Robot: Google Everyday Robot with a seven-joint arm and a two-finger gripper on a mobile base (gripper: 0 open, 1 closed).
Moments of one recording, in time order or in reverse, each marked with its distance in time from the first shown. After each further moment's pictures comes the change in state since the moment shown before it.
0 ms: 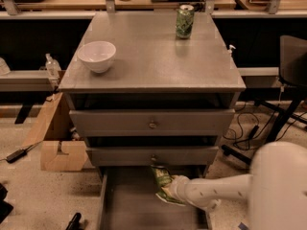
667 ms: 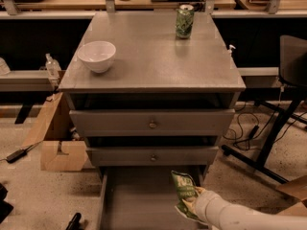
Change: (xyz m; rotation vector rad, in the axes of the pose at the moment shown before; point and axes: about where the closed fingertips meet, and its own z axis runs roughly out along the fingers) arm 0.006 0.010 -0.189 0.101 -0.045 0.073
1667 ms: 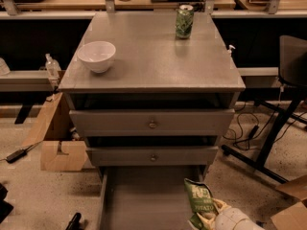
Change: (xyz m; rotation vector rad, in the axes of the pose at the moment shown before) arm -0.015 0.011 -0.133 0.046 -0.068 0.009
